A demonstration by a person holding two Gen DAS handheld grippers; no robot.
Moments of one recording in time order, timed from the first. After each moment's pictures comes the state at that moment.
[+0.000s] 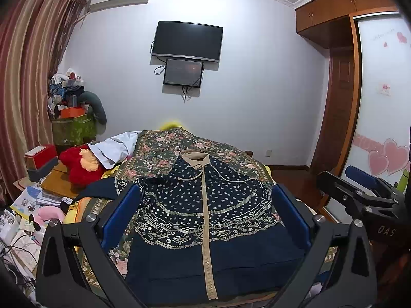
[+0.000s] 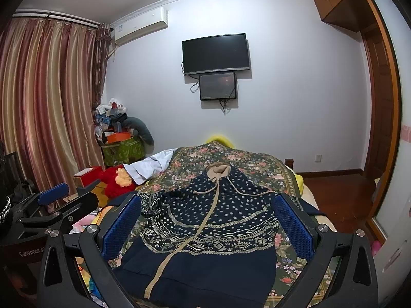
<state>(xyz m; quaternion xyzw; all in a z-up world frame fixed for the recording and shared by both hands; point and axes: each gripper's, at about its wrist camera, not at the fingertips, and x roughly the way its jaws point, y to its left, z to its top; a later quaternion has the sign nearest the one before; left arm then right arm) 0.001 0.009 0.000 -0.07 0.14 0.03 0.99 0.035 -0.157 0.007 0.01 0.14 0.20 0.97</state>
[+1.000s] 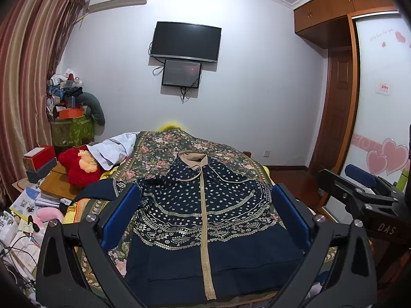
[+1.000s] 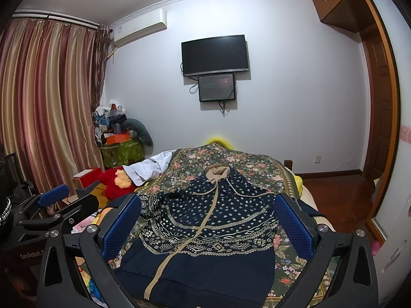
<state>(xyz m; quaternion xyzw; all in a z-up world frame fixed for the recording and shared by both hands) 0.000 0.006 0.000 -0.07 0.14 0.02 0.99 0.035 -0.159 0.007 0.01 0.14 0.19 0.97</state>
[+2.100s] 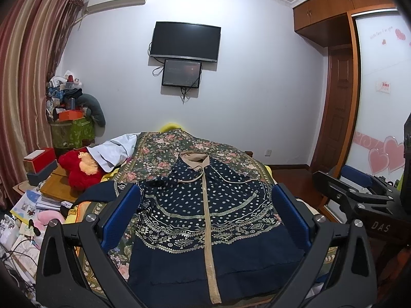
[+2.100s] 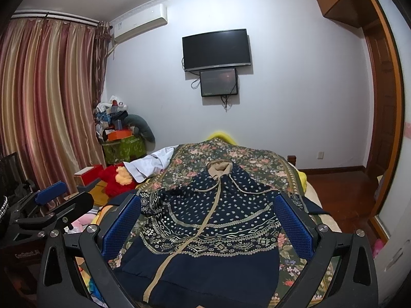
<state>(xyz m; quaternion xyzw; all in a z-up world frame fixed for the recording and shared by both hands) 0.012 0.014 -0.003 -0.06 0.14 0.03 0.99 0.050 -0.152 0.006 0.00 0.15 0.20 0.97</state>
